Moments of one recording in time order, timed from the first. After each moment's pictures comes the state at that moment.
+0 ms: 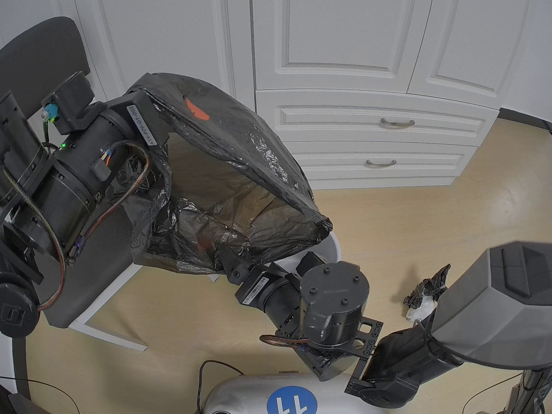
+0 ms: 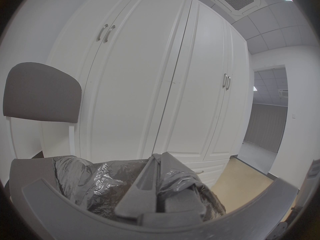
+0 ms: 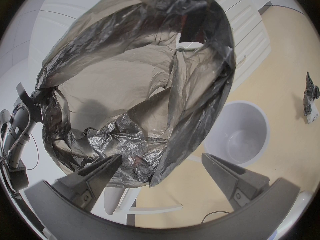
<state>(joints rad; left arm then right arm) -0.64 1.48 -0.77 -1.09 0.34 -0.02 1.02 2.16 -0.89 -1.26 -0.49 0.78</state>
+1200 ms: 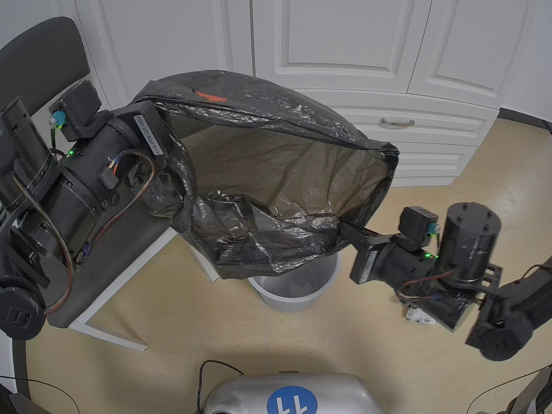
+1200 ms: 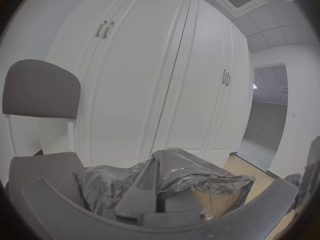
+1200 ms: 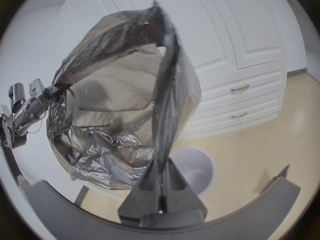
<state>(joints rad) -0.64 1.49 -0.76 -1.09 0.34 -0.03 0.76 1.77 -0.60 -1.11 -0.26 0.29</state>
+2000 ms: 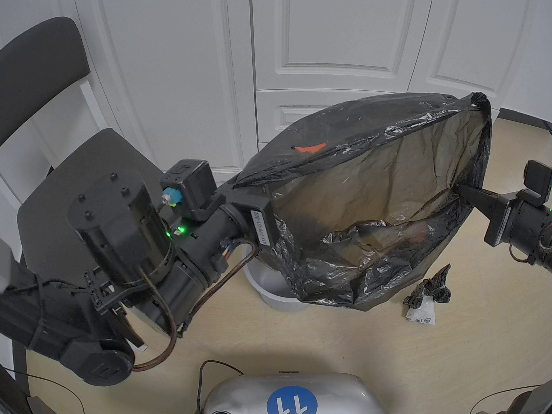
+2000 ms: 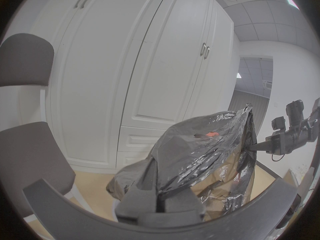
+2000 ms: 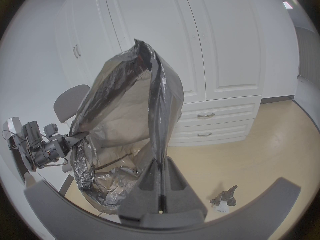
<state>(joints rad) -0.83 1.74 -0.69 -1.23 0.34 -0.05 0.49 1.20 -0.65 -0.46 -0.14 0.14</state>
